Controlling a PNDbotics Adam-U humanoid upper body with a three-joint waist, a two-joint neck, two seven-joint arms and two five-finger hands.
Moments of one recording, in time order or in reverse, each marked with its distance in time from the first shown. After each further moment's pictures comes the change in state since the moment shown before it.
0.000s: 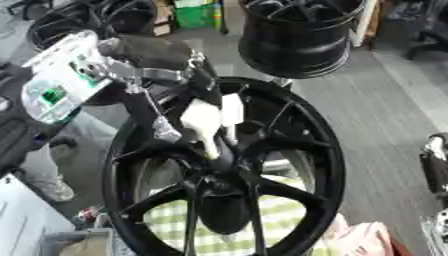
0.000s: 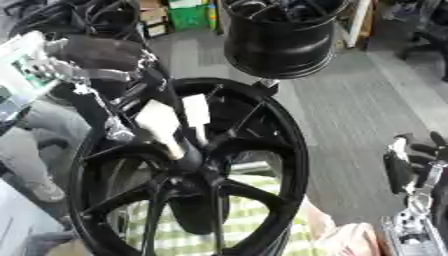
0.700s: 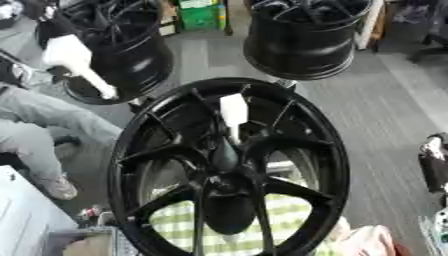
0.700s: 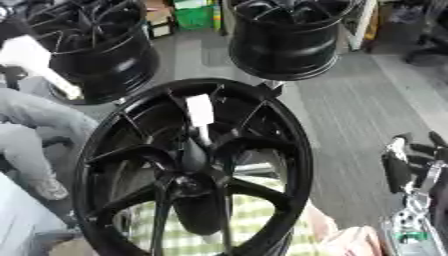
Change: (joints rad) left arm 0.278 0.182 0.470 0.313 -0.167 0.000 0.000; right arm 0.000 0.001 -0.001 0.004 0.000 -0.004 -0.005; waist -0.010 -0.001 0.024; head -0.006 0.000
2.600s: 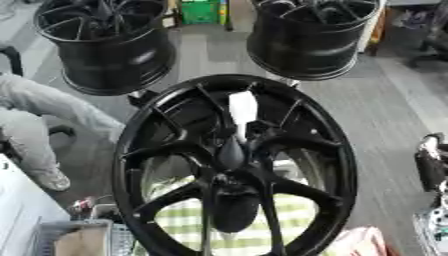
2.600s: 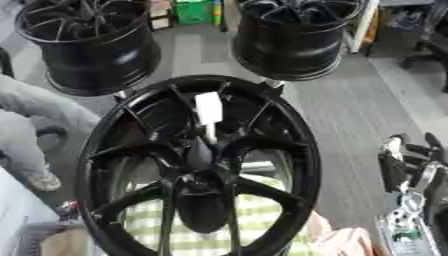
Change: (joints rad) left arm 0.508 -0.370 0.483 -0.243 0.388 0.271 -0.042; right arm -0.019 0.038 -0.005 0.004 -0.013 -0.004 -0.005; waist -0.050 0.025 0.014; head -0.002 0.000
